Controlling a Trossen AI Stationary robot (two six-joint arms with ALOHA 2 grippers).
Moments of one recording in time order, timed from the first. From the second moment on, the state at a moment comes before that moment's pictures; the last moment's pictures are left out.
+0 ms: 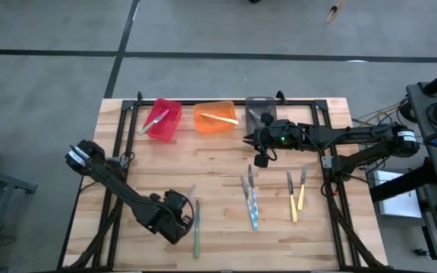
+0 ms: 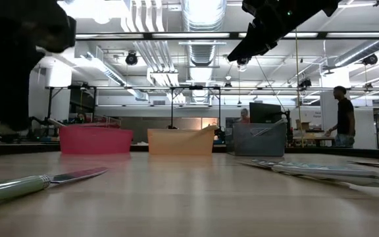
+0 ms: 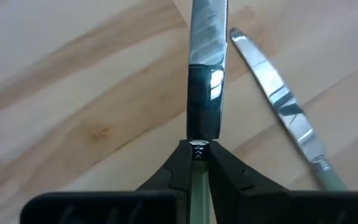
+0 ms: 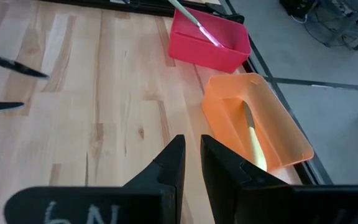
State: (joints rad) left arm -0.67 1.74 1.13 -0.89 -0.33 -1.70; right arm -0.12 1.24 0.91 -0.18 0.15 -0.17
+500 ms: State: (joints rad) left arm -0.64 1.55 1.13 -1.09 -0.33 -1.67; right arm -0.12 1.24 0.91 -0.18 0.15 -0.17
